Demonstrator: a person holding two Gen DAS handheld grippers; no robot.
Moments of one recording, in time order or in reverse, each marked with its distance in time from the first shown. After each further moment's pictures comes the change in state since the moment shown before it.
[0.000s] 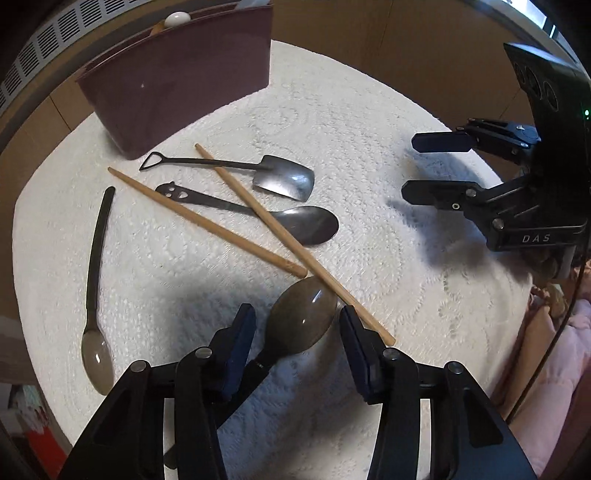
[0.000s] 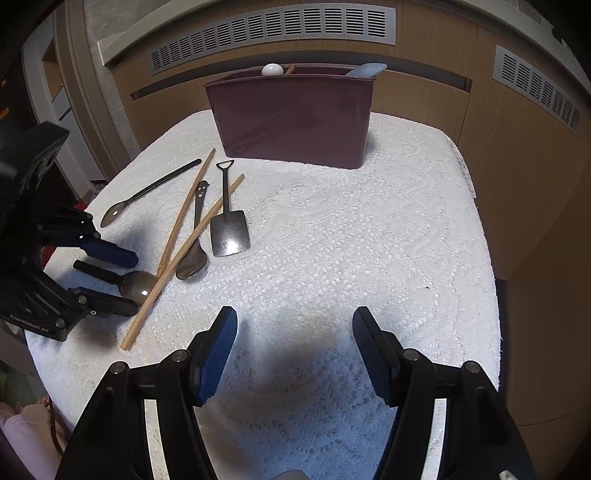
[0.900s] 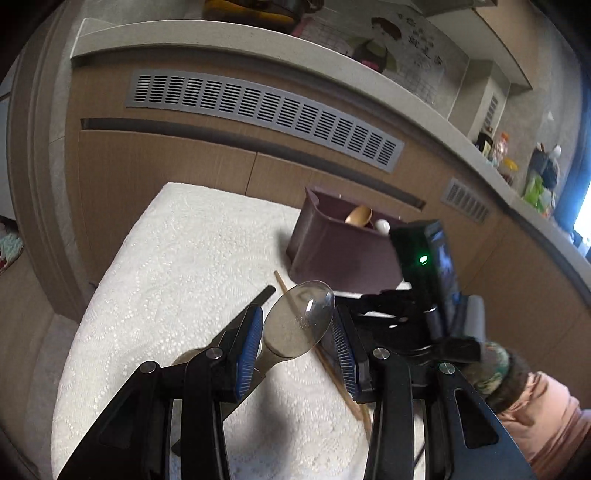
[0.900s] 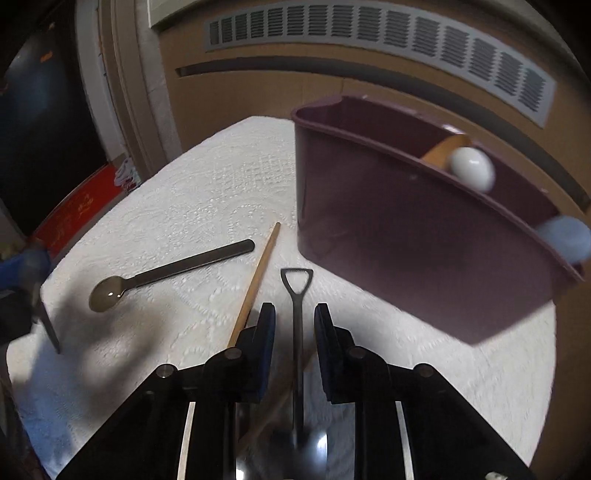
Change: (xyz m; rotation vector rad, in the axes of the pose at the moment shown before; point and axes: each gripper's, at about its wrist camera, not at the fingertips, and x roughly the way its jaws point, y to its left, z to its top) left arm -0.099 0.073 -0.055 -0.689 -0.692 0.145; right arm 0.108 0.077 0.137 -0.260 0.027 0.125
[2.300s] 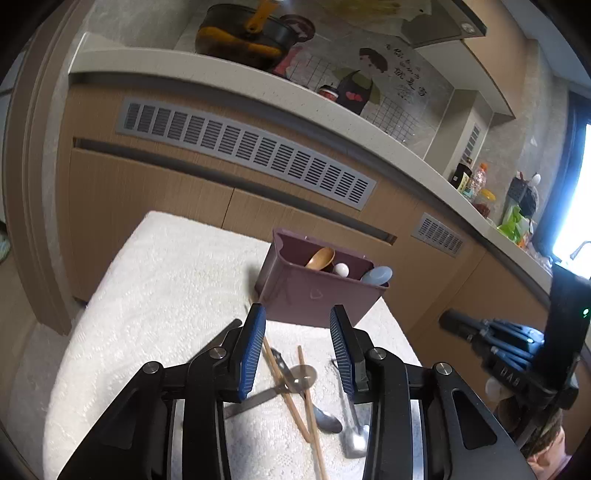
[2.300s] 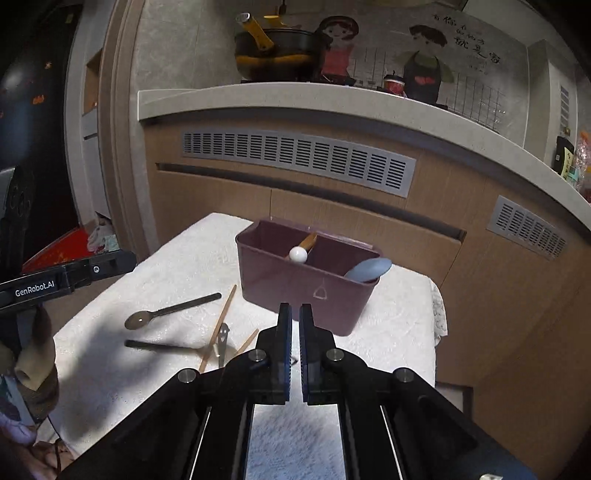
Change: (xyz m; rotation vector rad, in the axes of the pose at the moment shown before) left arm -0.029 -0.024 0.016 -0.019 -0.101 -0.078; right arm -0.196 -0.011 -0.052 0.057 -0.336 -0.193
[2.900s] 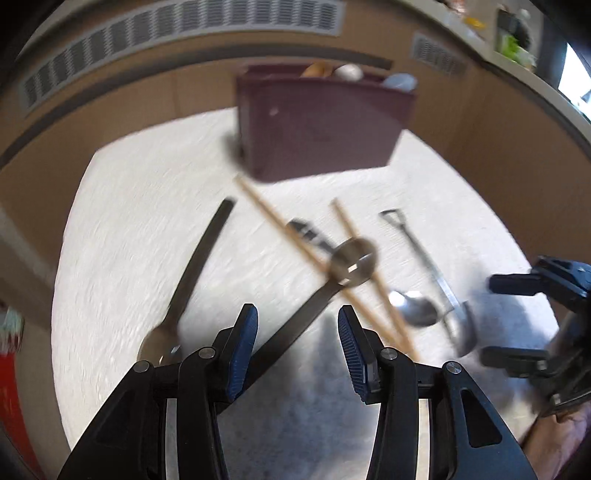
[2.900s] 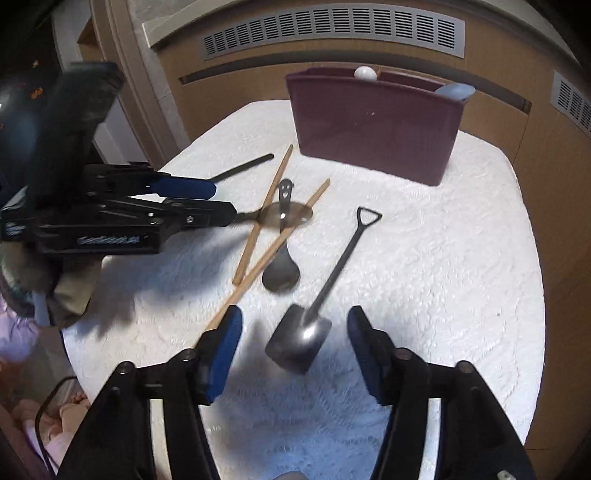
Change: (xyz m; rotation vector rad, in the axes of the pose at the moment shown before) left arm 0.104 0.015 -0.059 0.350 0.527 0.075; right arm 0.048 0.035 -0.107 0.120 0.340 0.172
